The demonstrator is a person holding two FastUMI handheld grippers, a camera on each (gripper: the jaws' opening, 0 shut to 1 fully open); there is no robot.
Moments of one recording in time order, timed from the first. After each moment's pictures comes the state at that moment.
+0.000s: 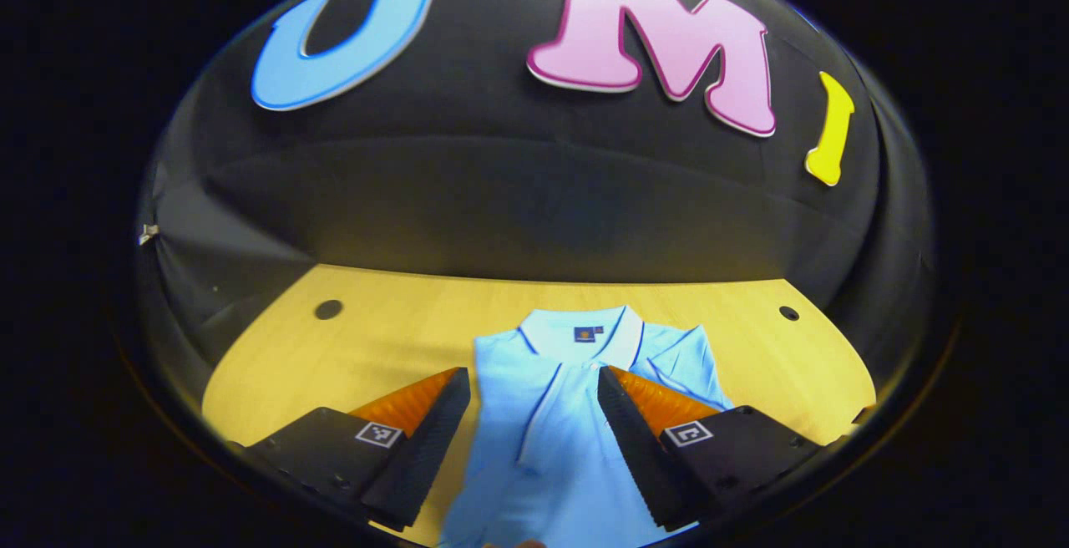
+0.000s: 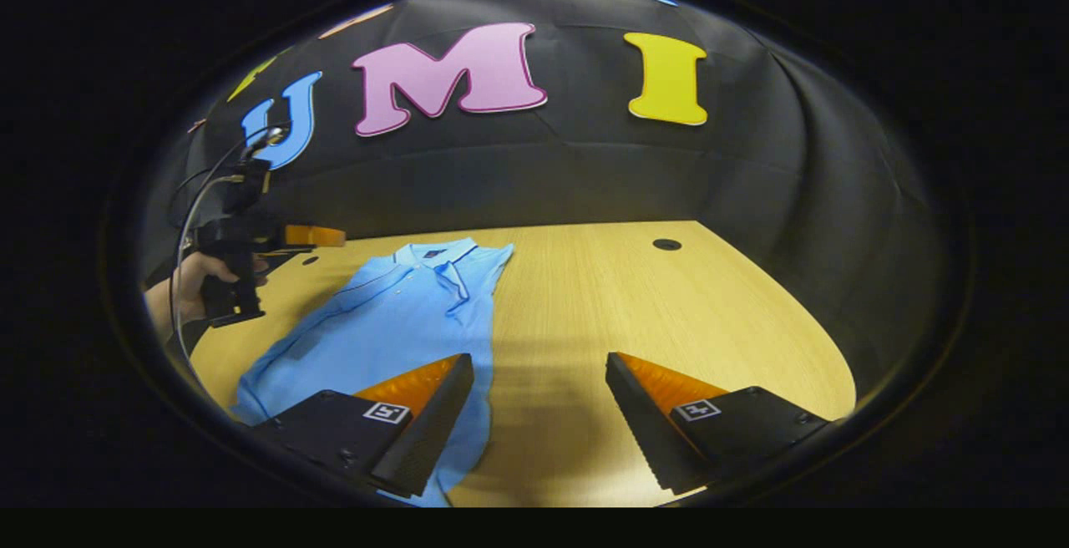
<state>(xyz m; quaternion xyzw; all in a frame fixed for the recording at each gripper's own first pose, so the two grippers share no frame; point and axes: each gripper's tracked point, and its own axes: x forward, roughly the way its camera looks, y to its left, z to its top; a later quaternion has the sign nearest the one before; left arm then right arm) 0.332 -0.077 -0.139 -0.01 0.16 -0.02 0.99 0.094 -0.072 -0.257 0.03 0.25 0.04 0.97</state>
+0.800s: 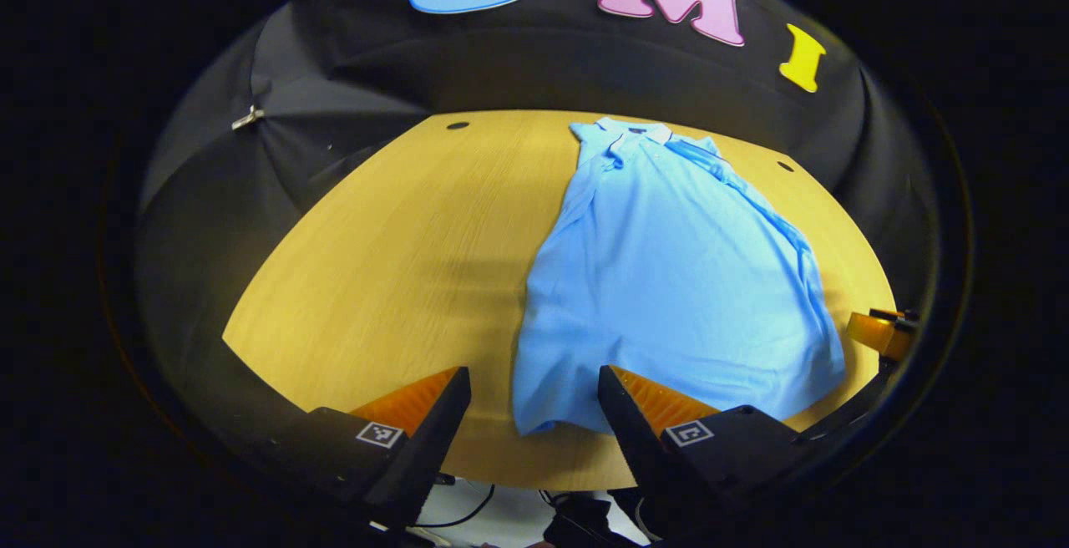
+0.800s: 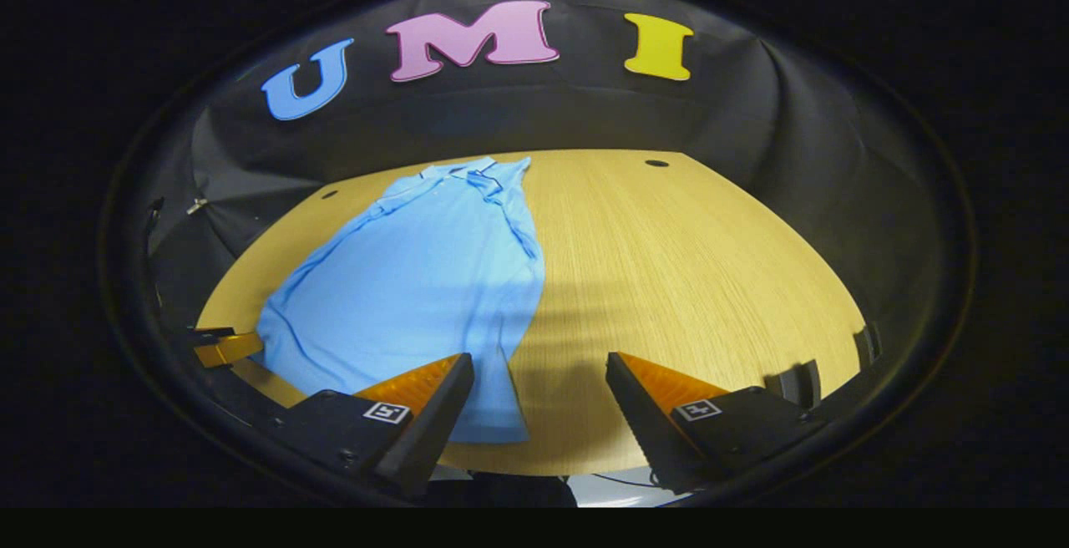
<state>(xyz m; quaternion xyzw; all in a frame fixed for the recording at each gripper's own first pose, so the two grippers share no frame) 0.014 -0.019 -0.309 -0.04 0.34 0.05 0.94 -0.067 -0.031 -0.324 0.02 0.36 0.01 0.93</state>
